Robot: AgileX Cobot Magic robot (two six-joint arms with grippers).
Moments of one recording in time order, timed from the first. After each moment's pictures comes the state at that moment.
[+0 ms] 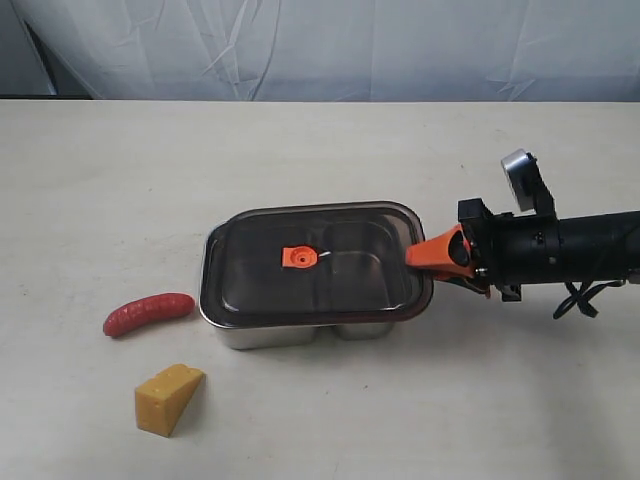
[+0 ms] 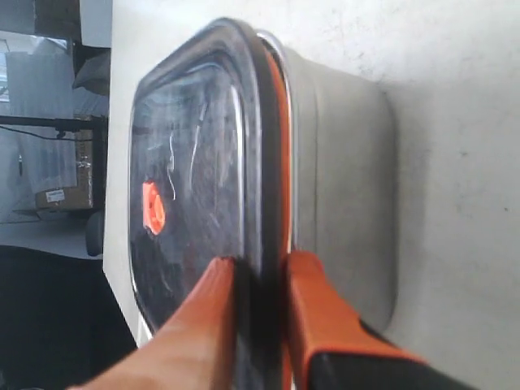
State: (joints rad) left arm -0.08 0.01 0.00 0.04 0.14 -0.08; right arm 0.11 1.96 -0.69 1.64 1.08 -1.39
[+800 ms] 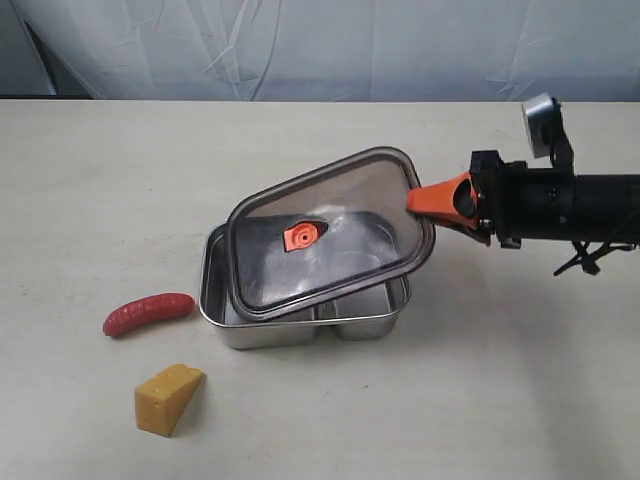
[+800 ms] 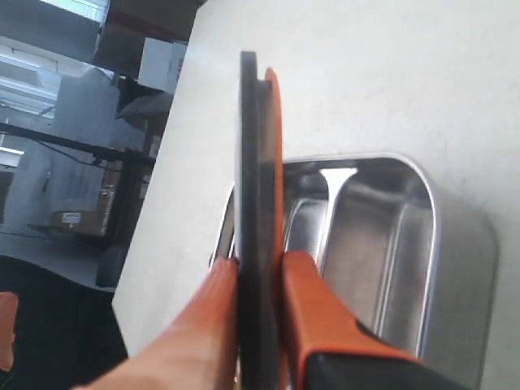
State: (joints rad) left arm -0.08 0.01 0.00 0.04 0.14 -0.08; right arm 0.11 1.83 -0.72 1.73 1.12 -1.45
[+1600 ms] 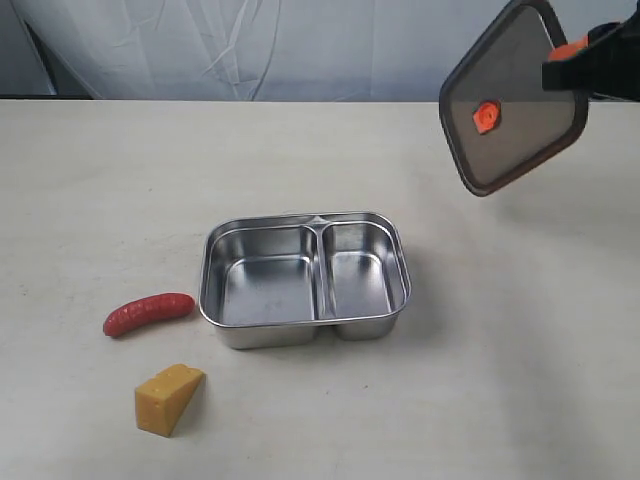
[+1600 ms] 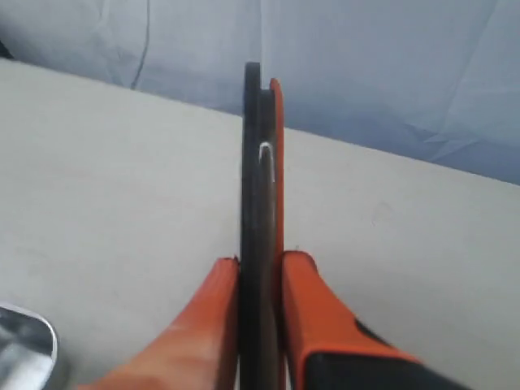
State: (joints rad) left arm -0.08 0.01 0.00 0.04 0.14 -0.08; right arm 0.12 1.36 -0.89 1.12 0.37 -1.31
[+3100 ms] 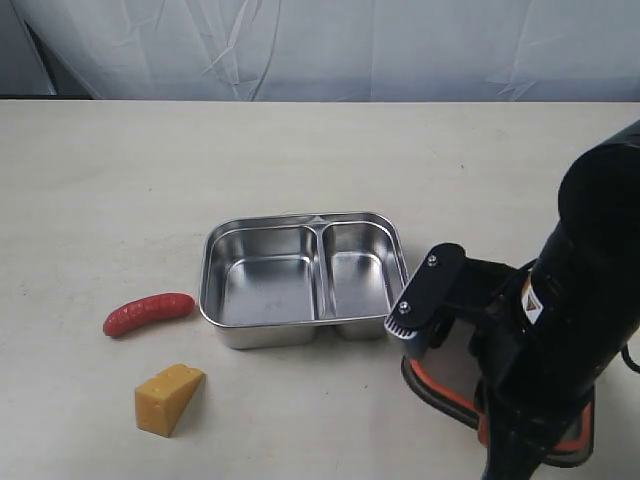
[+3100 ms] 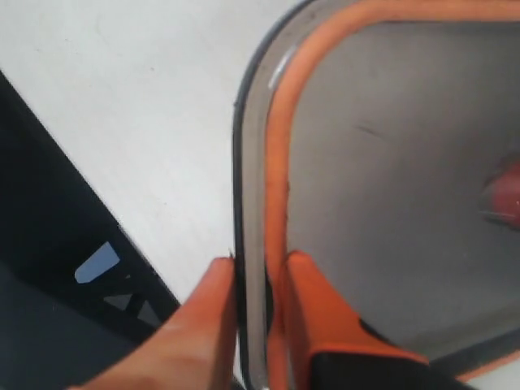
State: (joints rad) left arm -0.08 0.01 0.00 0.04 0.14 -0.08; right arm 0.87 1.35 -0.77 0.14 1.07 -0.42
